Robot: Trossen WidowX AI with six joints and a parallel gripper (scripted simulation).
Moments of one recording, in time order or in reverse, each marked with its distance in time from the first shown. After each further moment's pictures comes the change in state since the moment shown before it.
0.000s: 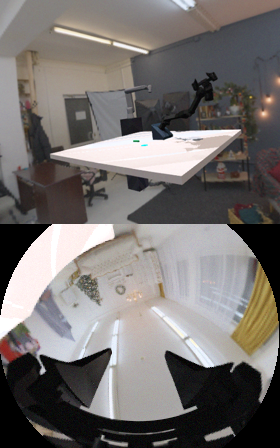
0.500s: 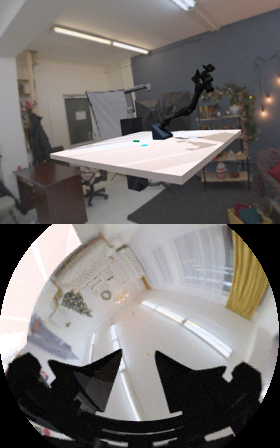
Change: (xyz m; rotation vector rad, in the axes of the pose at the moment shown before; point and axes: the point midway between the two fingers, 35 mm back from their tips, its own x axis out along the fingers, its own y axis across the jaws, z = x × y) arm -0.019 -0.020 -0.086 0.295 0.024 -0.103
